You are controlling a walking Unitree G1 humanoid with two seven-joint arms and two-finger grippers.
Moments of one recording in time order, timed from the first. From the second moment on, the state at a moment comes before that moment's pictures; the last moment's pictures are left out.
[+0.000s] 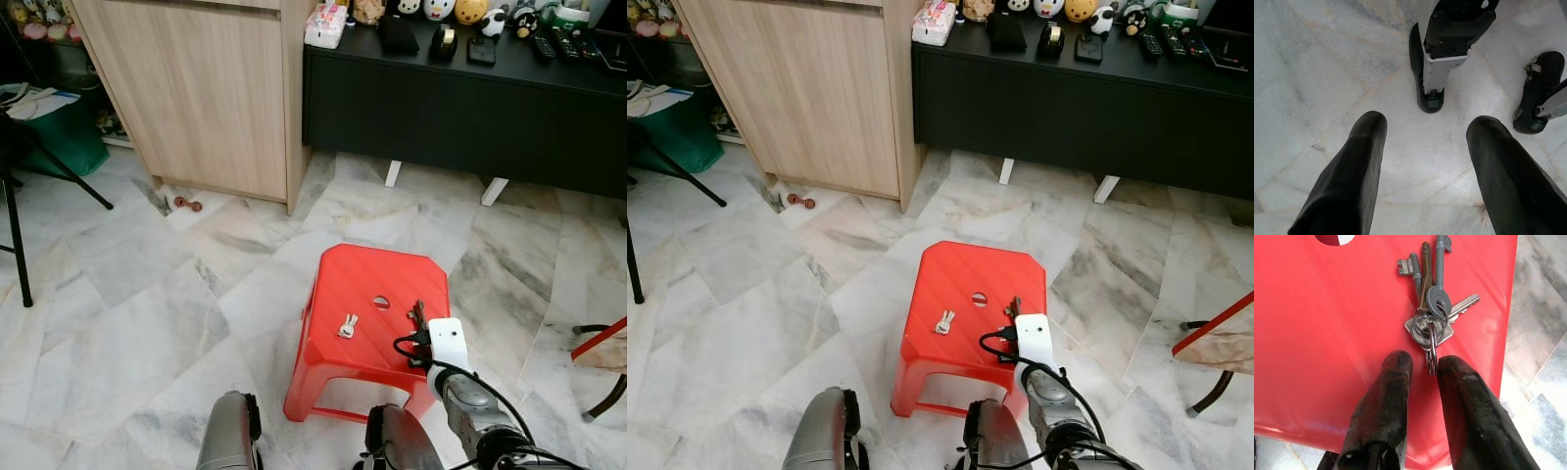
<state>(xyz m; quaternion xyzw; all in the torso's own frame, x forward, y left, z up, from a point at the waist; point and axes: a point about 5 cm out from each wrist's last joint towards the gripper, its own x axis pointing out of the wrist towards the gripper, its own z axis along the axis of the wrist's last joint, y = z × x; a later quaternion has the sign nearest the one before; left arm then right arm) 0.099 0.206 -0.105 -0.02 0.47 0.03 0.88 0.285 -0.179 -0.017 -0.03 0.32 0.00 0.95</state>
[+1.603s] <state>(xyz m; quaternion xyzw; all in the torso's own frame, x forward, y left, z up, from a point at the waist) 0.107 0.206 -0.103 -0.02 0.46 0.03 0.89 0.294 -0.180 -0.005 -0.04 0.25 -0.02 0.97</state>
